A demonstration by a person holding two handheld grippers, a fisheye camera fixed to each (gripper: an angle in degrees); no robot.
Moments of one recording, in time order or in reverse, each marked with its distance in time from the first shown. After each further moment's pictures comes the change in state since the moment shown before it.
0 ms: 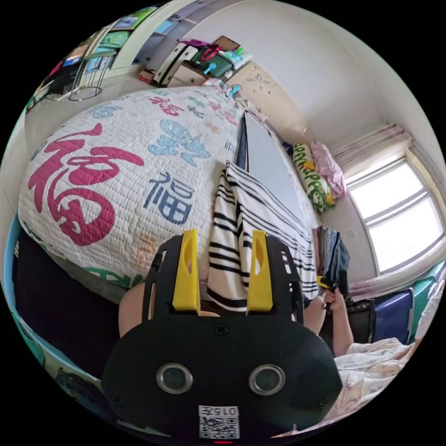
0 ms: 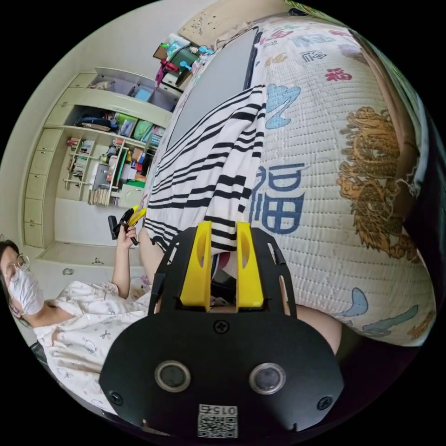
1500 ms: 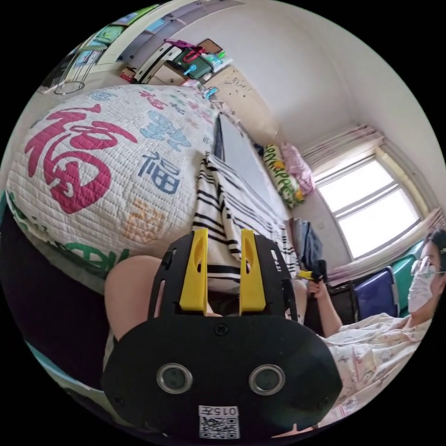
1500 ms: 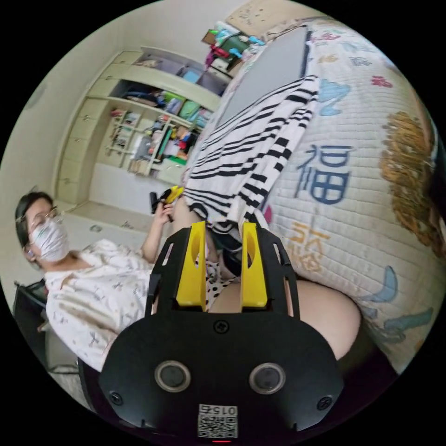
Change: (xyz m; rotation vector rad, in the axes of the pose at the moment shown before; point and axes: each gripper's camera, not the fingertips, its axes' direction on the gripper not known) left arm -0.037 0.162 0.058 0.037 0.189 0.022; right arm 0.062 -0.058 -0.046 -0.061 -0.280 -0.266
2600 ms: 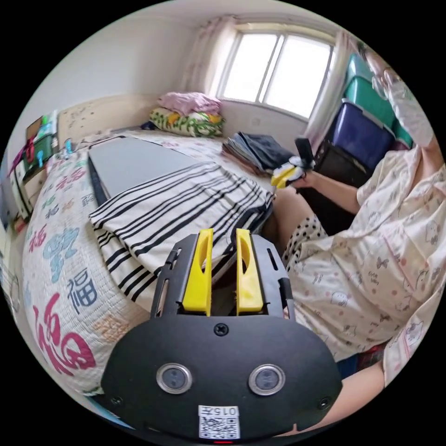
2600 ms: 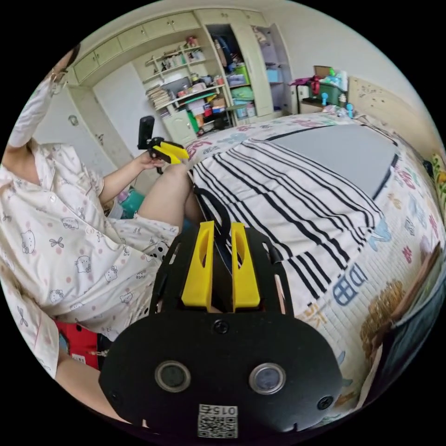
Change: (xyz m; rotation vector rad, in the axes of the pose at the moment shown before) left arm 0.469 -0.123 0.216 -0.301 0.030 1.003; right arm -0.077 0.025 0.217 -0.119 0.433 -0.607
